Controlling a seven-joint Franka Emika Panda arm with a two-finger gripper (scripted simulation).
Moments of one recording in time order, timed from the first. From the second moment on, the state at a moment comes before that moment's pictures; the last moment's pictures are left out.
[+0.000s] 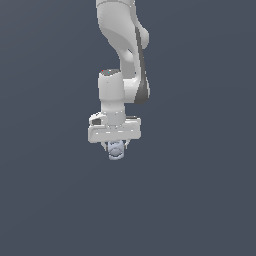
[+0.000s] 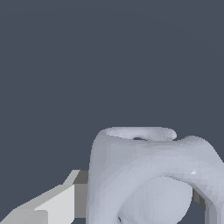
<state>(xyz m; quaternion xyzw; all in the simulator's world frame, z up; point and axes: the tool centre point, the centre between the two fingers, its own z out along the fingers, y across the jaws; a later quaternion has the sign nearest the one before) 0.034 -0.050 0.141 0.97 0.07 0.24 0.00</state>
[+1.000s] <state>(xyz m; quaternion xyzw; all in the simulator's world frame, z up) 0.110 -0.106 0.279 0.89 0.08 0.45 0.00</state>
